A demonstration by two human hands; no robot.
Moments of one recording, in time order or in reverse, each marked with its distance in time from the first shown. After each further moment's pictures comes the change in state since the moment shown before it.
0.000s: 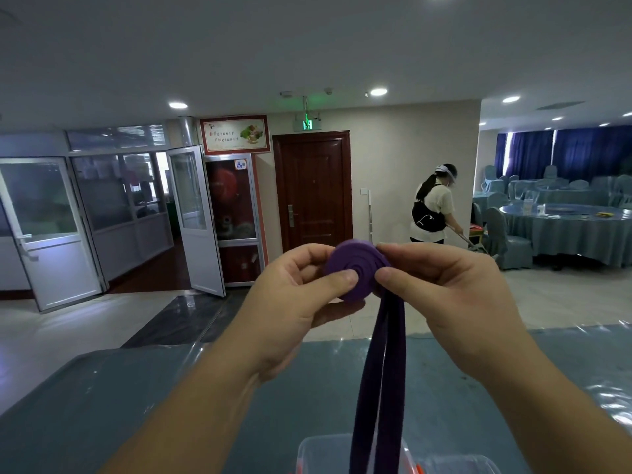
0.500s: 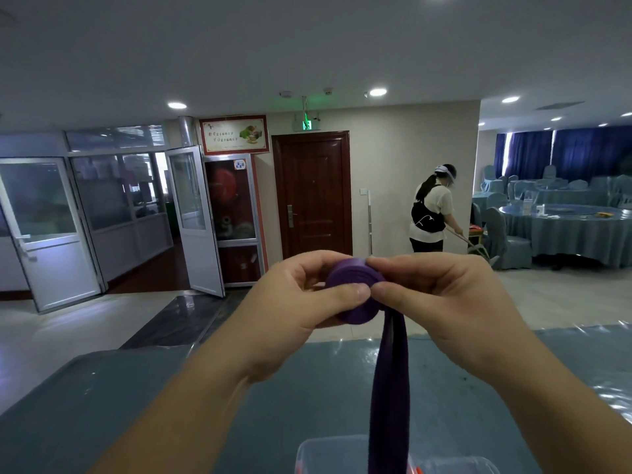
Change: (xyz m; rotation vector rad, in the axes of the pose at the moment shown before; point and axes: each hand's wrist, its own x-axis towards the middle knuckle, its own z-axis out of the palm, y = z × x) left_hand -0.001 0.006 -0.004 0.222 -0.083 0.002; right_hand 0.000 -0.004 -0.003 -0.051 -0.116 0.022
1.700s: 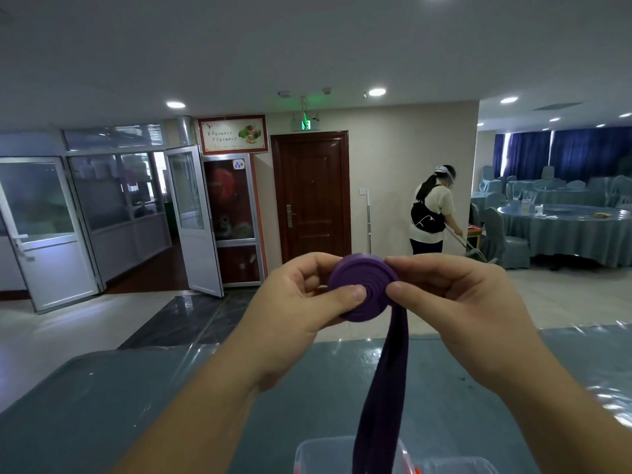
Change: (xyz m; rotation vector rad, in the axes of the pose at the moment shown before) left_hand 0.000 -0.009 0.007 0.002 0.068 0.003; right_hand -0.005 0.008 -0.008 0.054 0.090 -0.012
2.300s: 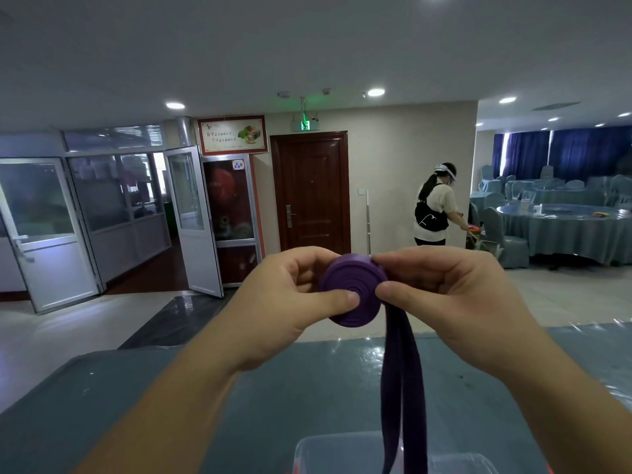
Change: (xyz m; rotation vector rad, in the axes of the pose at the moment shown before) left_hand -0.001 0.014 -0.012 0.166 -0.076 0.065; right_hand 0.002 -0.011 -0.002 -0.087 -0.110 -0.021
